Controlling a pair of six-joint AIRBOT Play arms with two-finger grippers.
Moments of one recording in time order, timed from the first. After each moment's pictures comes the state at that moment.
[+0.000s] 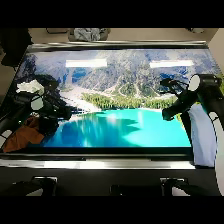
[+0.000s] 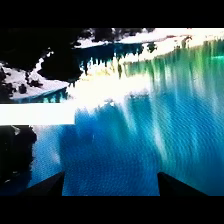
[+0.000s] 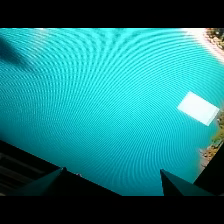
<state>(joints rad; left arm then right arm) -0.26 -1.22 1.12 1.62 -1.20 -1.76 -0.01 -1.36 1.34 -1.54 1.49 1.04</state>
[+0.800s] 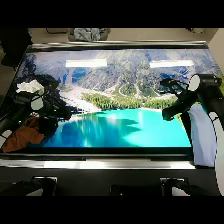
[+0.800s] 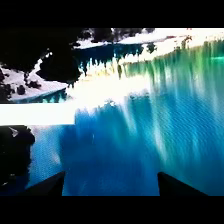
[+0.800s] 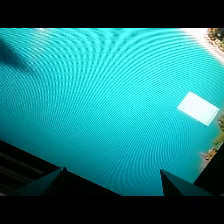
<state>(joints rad) -0.26 -1.22 1.12 1.62 -1.20 -1.76 -0.01 -1.36 1.34 -1.54 1.49 1.04</state>
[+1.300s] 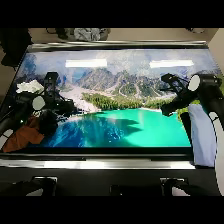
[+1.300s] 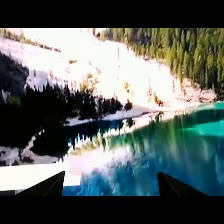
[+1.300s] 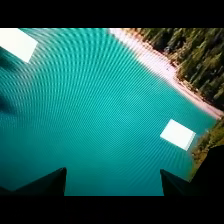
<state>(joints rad) -0.26 -1.24 1.12 1.62 -0.91 -1.73 -0.01 -1.36 1.34 -1.54 1.34 1.04</state>
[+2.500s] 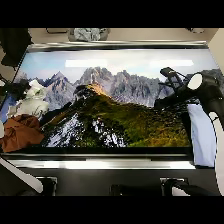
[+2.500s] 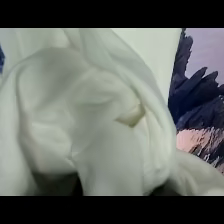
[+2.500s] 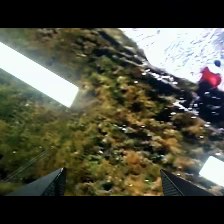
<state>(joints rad) 0.46 -2.06 1.95 1.27 -0.97 -1.89 -0.01 -1.36 1.34 -1.33 1.28 1.07</state>
